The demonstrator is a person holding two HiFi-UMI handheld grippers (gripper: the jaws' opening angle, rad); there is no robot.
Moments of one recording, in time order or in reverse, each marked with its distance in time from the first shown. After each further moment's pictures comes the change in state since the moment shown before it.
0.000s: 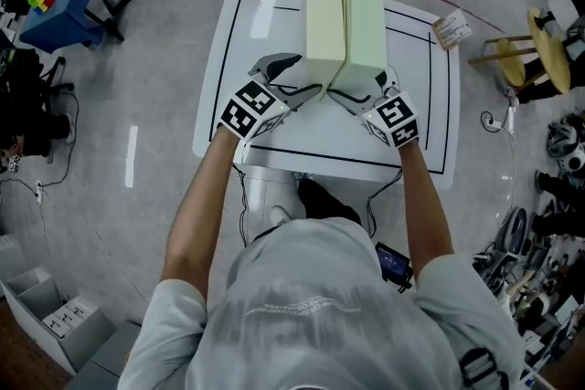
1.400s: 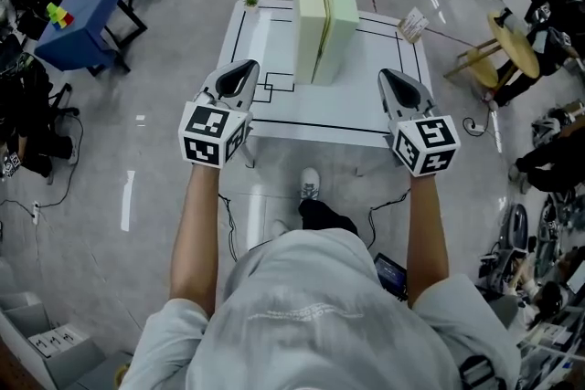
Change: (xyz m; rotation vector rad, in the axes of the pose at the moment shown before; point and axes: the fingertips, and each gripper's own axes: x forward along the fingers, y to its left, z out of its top) left arm -0.231 -0.097 0.078 0.034 -0.251 0.463; right arm -0.246 0.108 0.126 0.112 -0.198 -0.431
